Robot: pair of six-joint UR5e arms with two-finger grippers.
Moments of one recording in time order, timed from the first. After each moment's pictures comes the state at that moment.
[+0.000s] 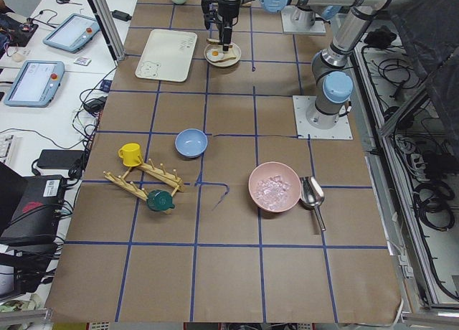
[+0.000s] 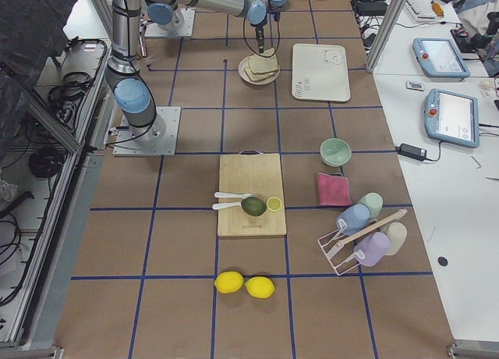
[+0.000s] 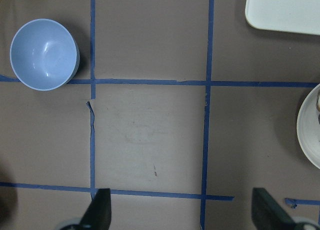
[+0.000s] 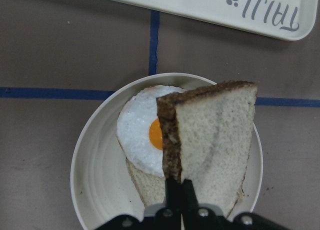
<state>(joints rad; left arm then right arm) -1.51 -1.44 -1.69 -1.51 1.65 0.04 2.12 -1.16 1.68 -2.08 -1.84 0.50</state>
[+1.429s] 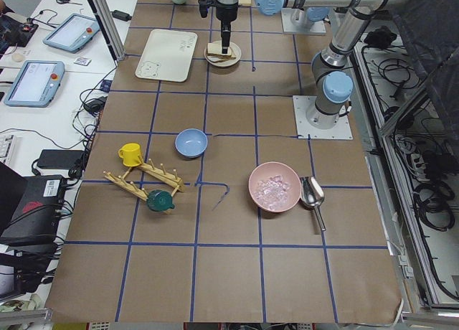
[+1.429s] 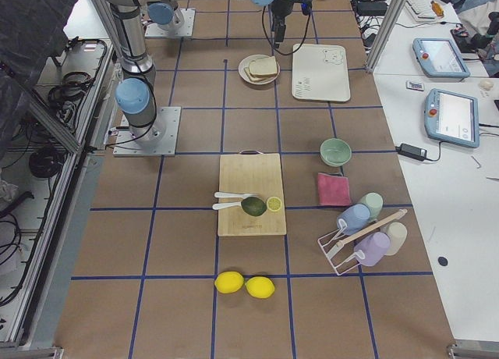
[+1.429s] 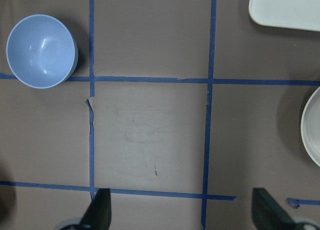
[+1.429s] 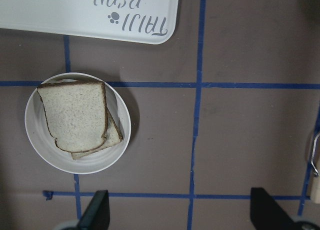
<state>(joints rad) -1.51 -1.47 -1.70 -1.51 1.66 0.03 1.63 -1.44 1.40 -1.45 -1.55 0.04</state>
